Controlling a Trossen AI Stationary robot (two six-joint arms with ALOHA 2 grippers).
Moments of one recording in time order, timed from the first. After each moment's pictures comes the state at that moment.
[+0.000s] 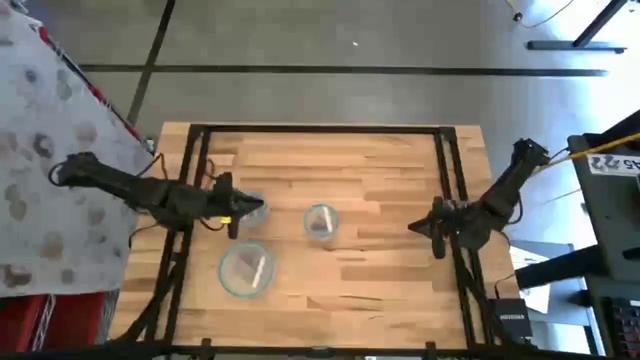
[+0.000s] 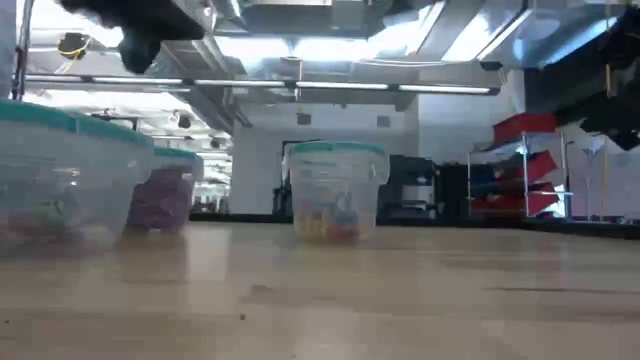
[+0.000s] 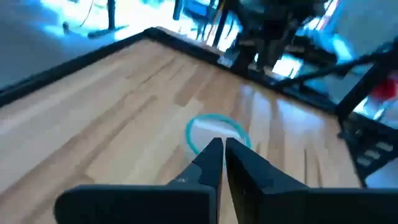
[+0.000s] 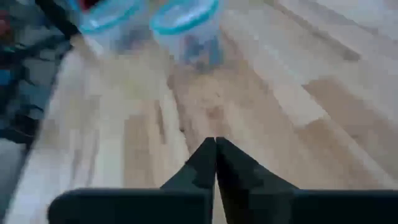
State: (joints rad) left arm -0.30 0.67 0.45 -0.09 -0.51 -0.46; right arm 0.84 0.23 0.23 -0.62 0.71 0.89
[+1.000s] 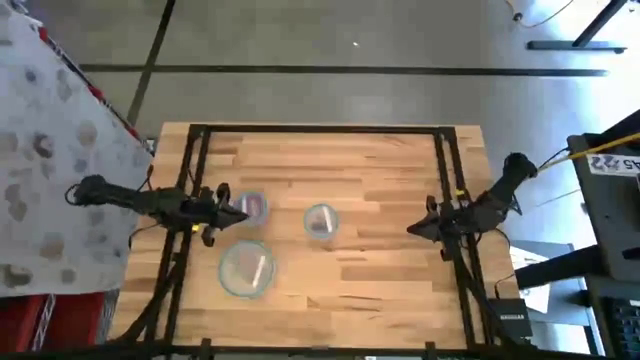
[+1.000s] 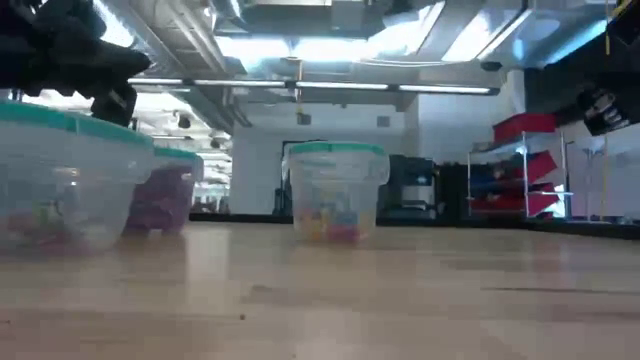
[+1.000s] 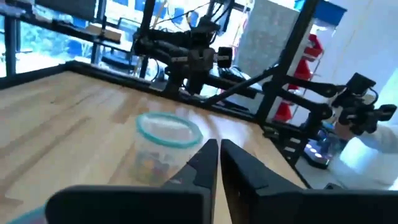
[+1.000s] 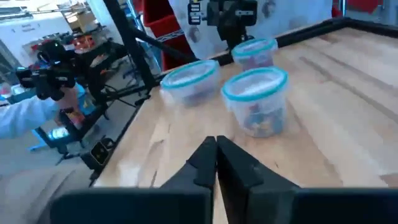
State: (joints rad) left arm -0.23 0.04 0.01 0.05 -0.19 -0.28; right arm 0.76 0.01 0.09 -0.22 0.60 0.44
